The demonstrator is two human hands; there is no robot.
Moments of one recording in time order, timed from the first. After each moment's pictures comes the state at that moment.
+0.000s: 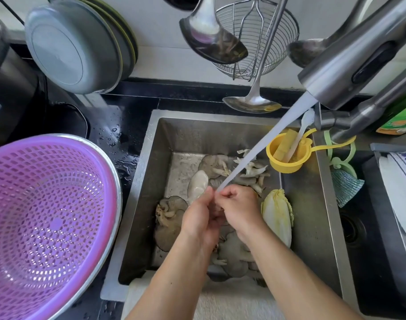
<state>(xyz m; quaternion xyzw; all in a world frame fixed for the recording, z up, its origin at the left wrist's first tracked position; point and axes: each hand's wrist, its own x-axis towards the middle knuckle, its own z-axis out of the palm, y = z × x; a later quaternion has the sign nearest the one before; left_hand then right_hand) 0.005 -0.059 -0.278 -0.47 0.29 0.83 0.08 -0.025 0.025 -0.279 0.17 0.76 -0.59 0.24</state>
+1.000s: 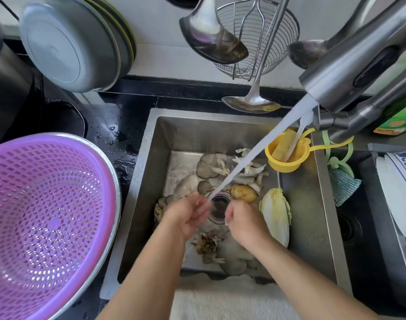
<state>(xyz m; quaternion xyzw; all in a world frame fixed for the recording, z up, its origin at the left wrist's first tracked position) -0.004 -0.105 -0.305 -0.52 0.37 0.75 0.16 -0.014 0.051 -0.293 -0.02 0.94 -0.21 0.29</state>
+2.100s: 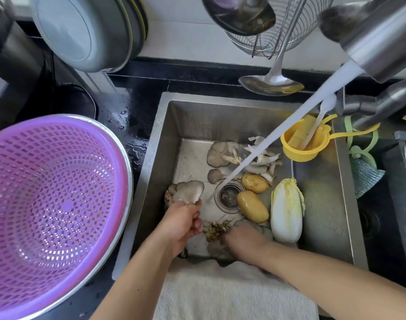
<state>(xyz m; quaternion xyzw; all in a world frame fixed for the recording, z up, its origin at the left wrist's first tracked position) 0.053 -0.128 -0.304 -0.41 0.53 0.70 0.23 0.028 0.058 -0.385 -0.42 0.83 0.05 0.36</state>
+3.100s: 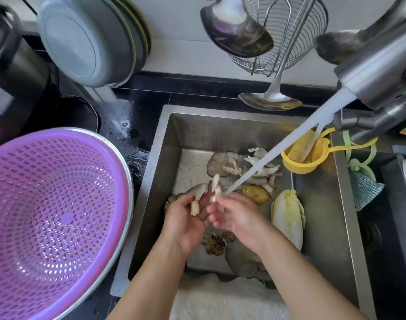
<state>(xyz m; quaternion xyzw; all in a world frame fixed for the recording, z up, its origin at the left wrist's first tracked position) 0.024 -0.119 -0.298 -0.42 0.24 0.87 0.12 -0.019 0.020 -0.287 0.17 0.52 -0.72 0.42</state>
